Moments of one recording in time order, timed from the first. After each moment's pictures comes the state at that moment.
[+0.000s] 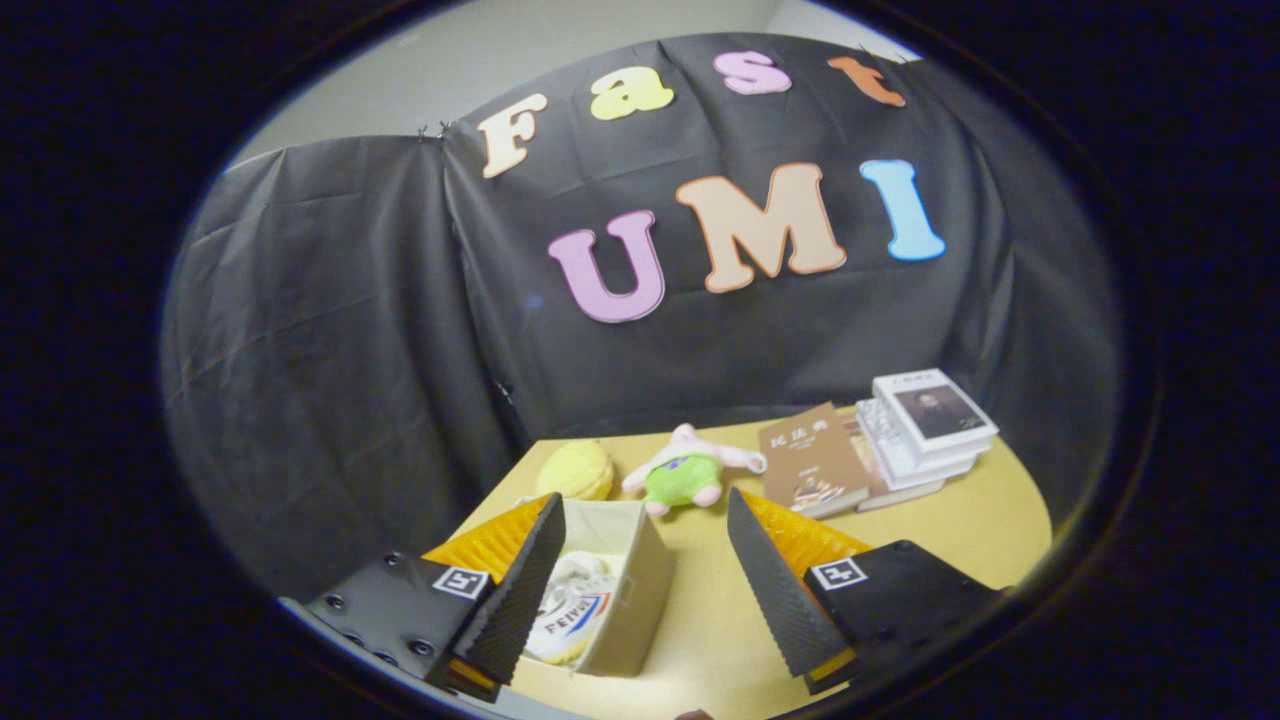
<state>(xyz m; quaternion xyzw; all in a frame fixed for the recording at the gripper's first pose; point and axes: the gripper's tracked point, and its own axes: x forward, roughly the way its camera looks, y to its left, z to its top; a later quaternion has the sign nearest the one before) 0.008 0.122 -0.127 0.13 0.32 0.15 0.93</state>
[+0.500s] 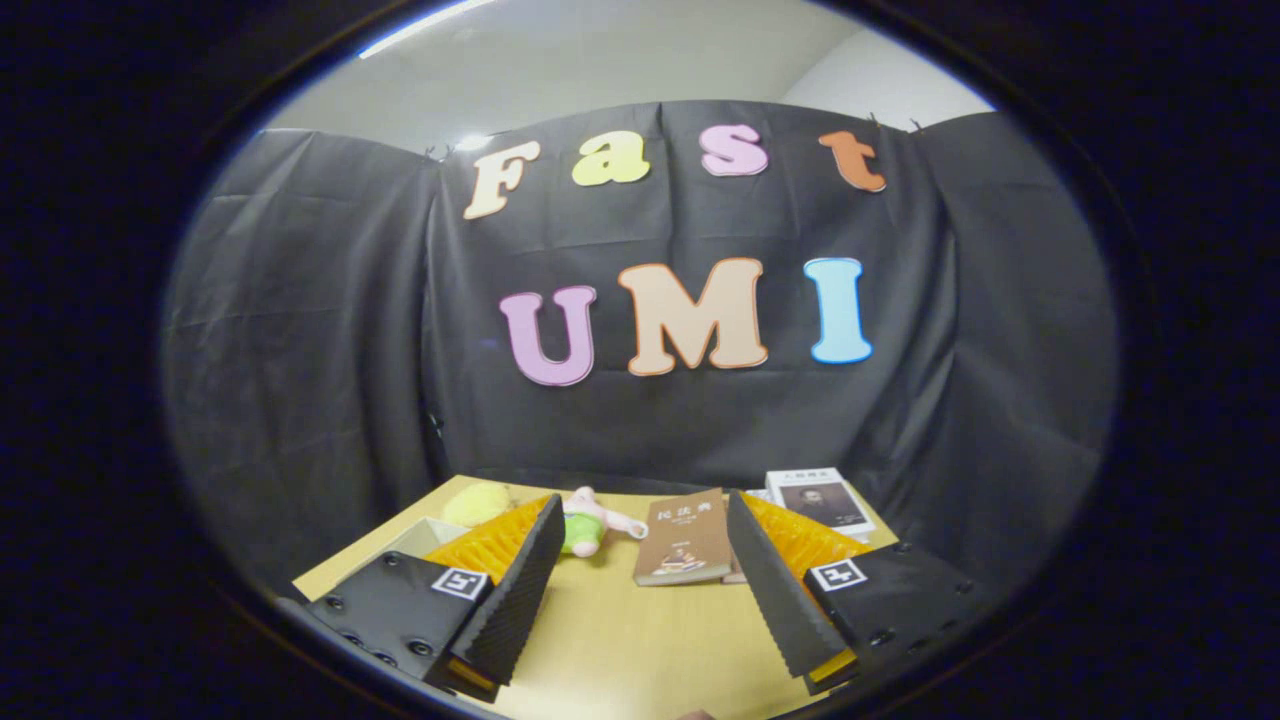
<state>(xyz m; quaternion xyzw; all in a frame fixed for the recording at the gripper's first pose) 0.029 -0.011 -0.079 0.06 0.22 0.09 0.97</state>
